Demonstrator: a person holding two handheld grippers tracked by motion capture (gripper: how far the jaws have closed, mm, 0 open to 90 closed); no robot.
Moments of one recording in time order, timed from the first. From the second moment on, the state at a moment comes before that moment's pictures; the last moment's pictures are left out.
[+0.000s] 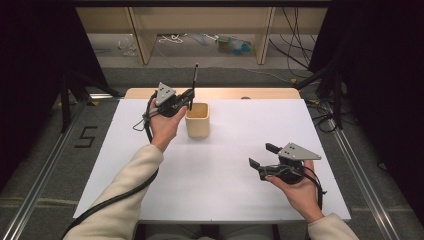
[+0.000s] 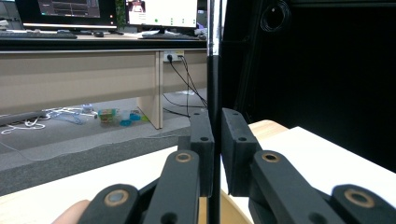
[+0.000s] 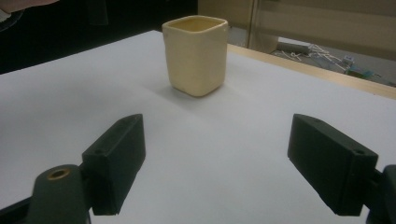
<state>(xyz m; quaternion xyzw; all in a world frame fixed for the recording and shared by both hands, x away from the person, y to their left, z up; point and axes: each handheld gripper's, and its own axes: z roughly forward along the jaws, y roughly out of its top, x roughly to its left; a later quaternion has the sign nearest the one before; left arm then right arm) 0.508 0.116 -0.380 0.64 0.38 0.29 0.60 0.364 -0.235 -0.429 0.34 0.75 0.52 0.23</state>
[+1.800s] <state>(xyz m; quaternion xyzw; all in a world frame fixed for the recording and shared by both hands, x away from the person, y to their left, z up) 0.518 0.105 -0.383 0.64 0.38 0.29 0.60 0.364 -0.235 -0.429 0.33 0.75 0.52 0.23</state>
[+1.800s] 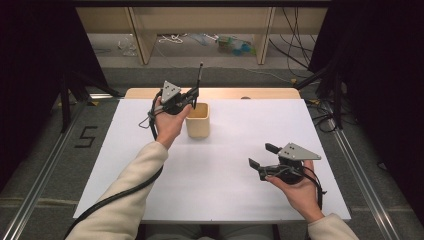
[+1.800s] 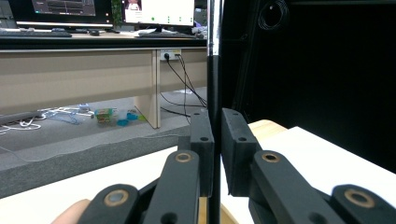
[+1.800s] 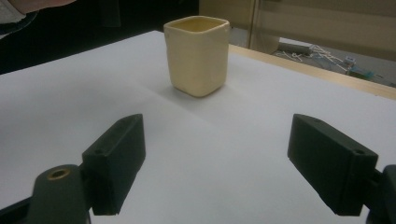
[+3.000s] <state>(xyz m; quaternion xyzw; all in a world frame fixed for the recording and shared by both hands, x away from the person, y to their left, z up) 0.523 0.100 -0.391 0.65 0.38 0.28 0.60 0.362 -0.237 -0.428 0.34 0.76 0.51 0.21</state>
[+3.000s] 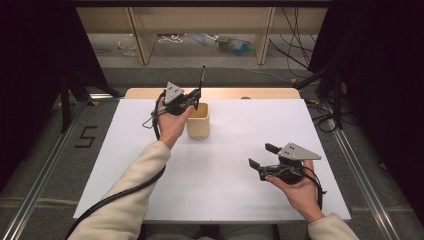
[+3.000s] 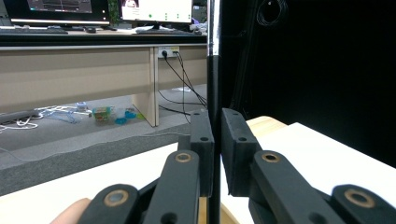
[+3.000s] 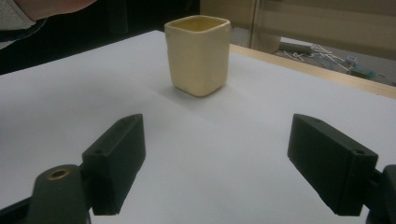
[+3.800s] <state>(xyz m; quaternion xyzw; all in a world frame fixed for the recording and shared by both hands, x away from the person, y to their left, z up) 0.523 0.100 -0.396 0.65 0.38 0.28 0.60 0.363 -0.235 -0.429 0.34 0.75 0.52 0.22</state>
